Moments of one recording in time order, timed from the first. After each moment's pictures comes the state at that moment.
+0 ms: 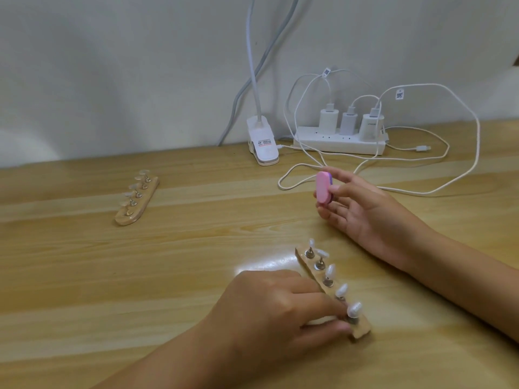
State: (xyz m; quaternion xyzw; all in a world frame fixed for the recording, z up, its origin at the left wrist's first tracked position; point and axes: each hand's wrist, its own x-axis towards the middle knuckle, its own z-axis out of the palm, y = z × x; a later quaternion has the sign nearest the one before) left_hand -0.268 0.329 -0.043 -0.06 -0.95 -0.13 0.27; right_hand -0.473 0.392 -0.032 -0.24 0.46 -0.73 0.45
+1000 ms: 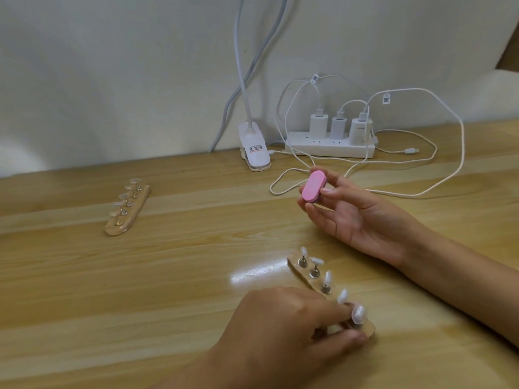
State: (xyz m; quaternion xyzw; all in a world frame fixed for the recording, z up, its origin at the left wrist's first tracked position) left_hand -0.278 0.350 -0.043 0.00 -0.96 -0.19 0.22; right_hand -0.479 0.396 -0.025 -0.23 0.32 -0.72 0.56
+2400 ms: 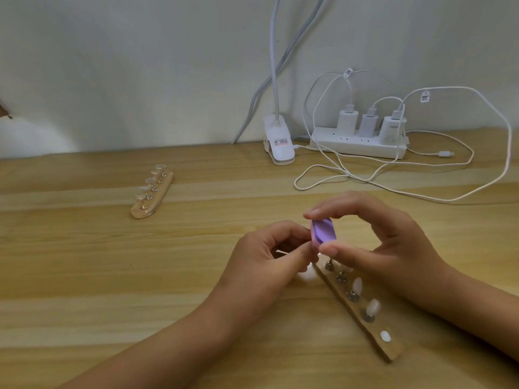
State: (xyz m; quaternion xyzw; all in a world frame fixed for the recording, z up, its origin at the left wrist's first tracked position) left_hand -0.279 0.305 -0.037 0.15 -0.75 -0.58 0.26; right_hand -0.443 0.409 -0.035 -0.65 0.58 -0.49 0.03
